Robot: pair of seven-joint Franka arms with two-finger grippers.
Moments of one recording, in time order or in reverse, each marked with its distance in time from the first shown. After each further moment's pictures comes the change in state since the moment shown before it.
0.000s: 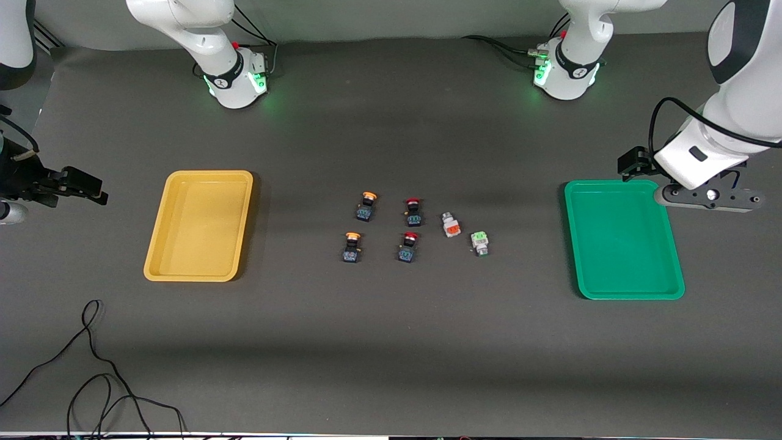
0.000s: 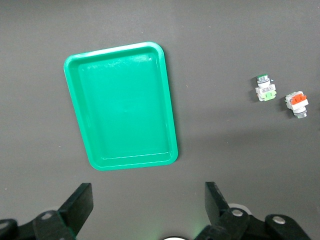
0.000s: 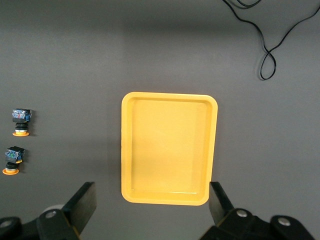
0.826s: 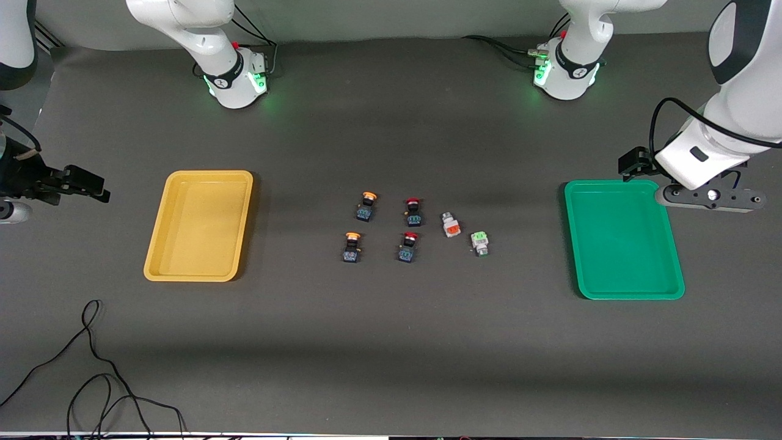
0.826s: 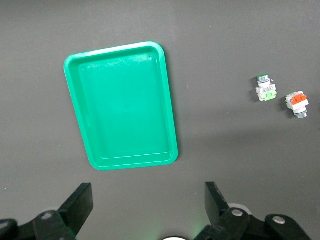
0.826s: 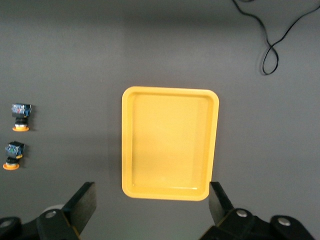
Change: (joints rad) left arm 0.000 0.000 0.001 -0.001 0.000 0.000 0.000; right arm 0.003 0.000 0.004 -0.002 0.000 -0.031 0.000
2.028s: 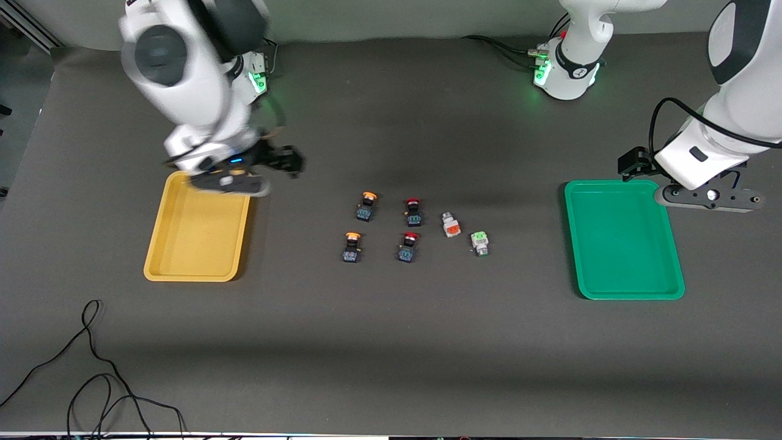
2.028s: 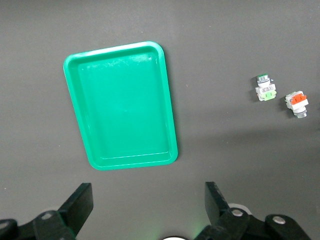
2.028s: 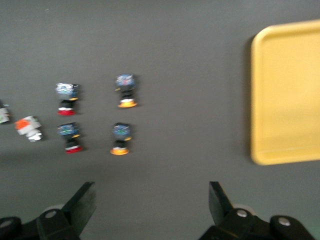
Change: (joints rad) left arm -0.003 0.000 0.003 -0.001 -0.001 0.000 0.000; right arm 0.599 0.078 0.021 -0.079 0.059 0.137 0.801
